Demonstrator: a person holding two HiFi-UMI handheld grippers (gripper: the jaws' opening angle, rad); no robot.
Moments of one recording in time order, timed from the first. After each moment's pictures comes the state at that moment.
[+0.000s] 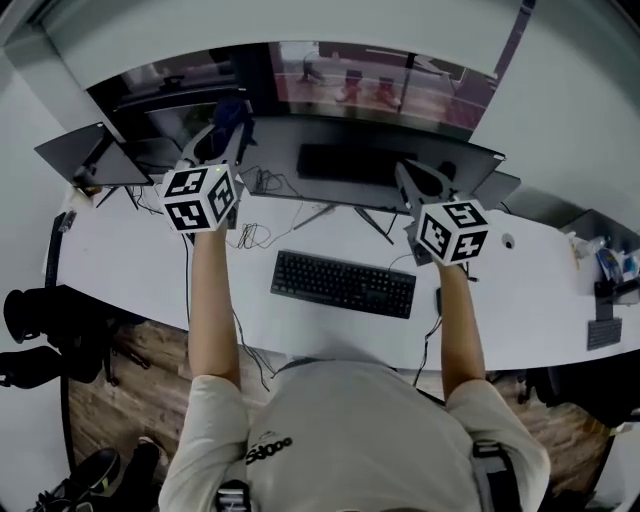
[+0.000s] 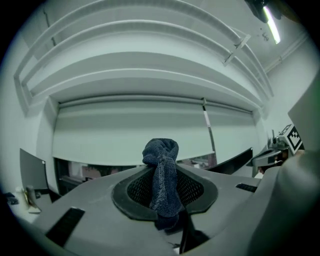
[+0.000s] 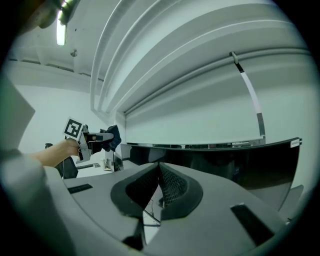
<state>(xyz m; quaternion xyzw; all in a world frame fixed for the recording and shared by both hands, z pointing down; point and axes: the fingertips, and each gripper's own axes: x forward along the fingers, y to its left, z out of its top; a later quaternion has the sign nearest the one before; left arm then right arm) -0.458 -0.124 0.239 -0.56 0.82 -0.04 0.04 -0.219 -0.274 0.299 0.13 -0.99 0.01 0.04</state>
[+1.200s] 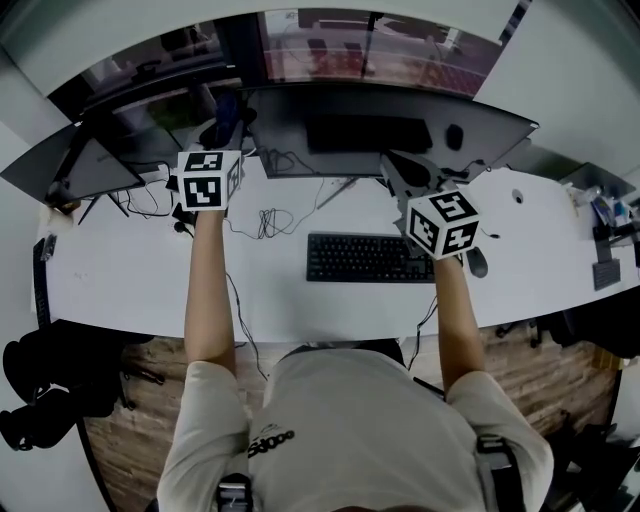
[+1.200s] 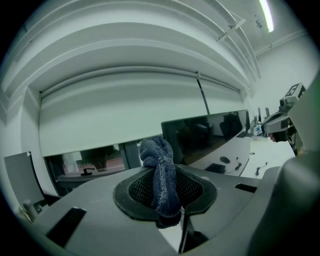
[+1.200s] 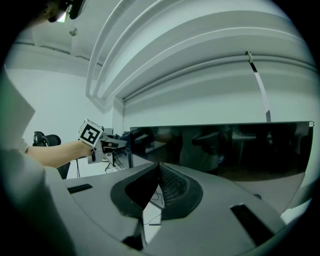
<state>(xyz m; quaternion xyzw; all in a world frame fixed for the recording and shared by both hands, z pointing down) -0.596 -0.108 0.355 -0.61 0.78 -0.16 -0.01 -0.333 -0.172 0.352 0.17 -0.98 -0.01 0.09</state>
